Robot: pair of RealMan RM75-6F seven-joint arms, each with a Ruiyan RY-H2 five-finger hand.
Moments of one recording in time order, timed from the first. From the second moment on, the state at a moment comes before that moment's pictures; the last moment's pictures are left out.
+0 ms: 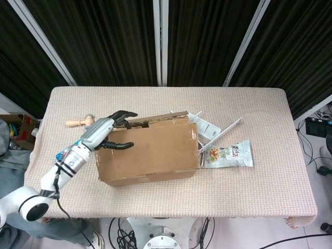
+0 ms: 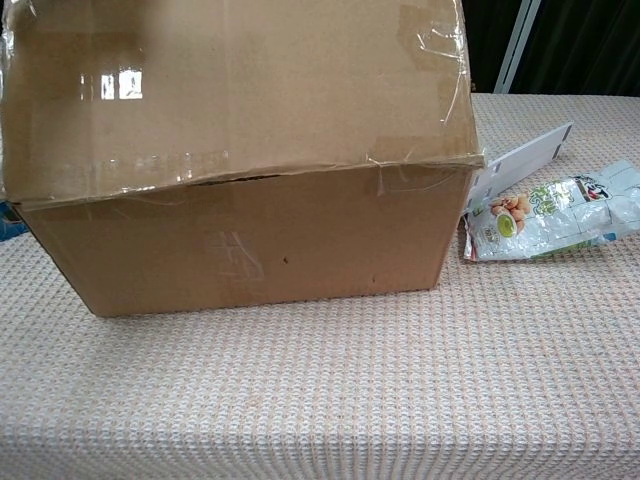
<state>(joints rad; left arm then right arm) -0.74 -1.03 -0.30 -1.88 1.31 0.86 -0.45 0.14 -0.99 0.33 -1.56 -1.50 1.82 0.35</state>
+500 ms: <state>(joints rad) -0.62 -0.76 -0.18 -2.11 1.68 0.89 -1.20 0.14 -1.02 0.33 -1.56 -1.53 1.84 0.37</state>
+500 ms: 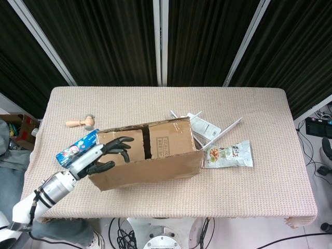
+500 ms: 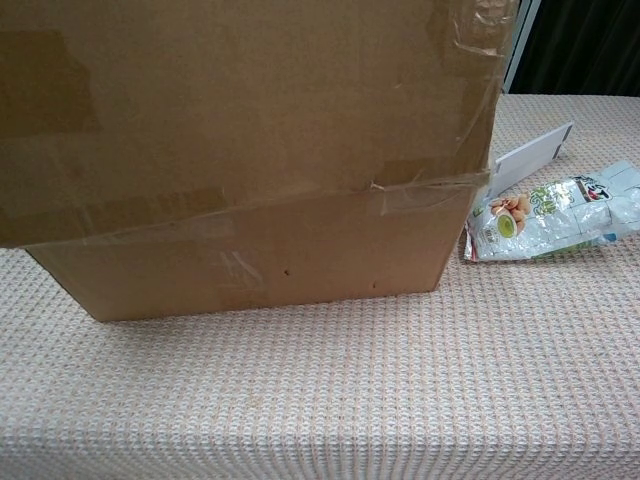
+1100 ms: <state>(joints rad) -0.65 -0.69 -0.02 -1.99 1.90 1.05 -1.47 0.12 -1.02 0.32 -1.55 -1.54 1.84 0.38</state>
